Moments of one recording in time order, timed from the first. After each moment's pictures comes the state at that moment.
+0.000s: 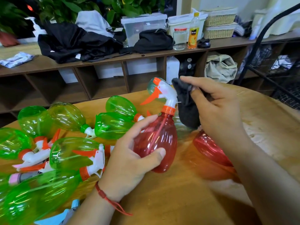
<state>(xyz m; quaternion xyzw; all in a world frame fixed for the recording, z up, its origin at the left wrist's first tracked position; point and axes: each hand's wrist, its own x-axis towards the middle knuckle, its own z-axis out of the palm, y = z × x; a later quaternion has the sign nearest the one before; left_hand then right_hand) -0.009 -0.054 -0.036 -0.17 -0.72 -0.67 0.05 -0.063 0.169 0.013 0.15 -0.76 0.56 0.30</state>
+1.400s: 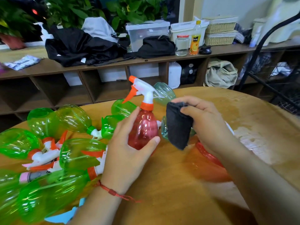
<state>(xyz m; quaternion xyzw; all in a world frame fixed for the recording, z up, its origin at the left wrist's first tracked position) -0.019 -0.067 -0.038 -0.09 -0.84 -0.49 0.22 -0.061 0.147 0.010 0.08 -0.72 0.69 0.07</state>
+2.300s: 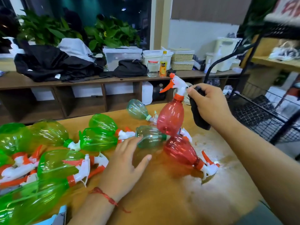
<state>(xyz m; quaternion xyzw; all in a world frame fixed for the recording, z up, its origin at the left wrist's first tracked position) -0.002 -0.039 -0.049 -0.22 -0.90 -0.36 0.13 -0.045 0.247 0.092 -0.02 -0.85 0.42 0.30</state>
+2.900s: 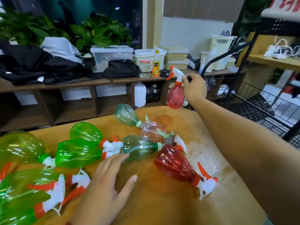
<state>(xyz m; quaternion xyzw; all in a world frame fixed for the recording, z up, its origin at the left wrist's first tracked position) -0.009 -0.040 -0.066 -0.19 -0.91 -0.35 0.15 -0.231 0.324 0.064 -0.15 -0.86 0.32 0.37</state>
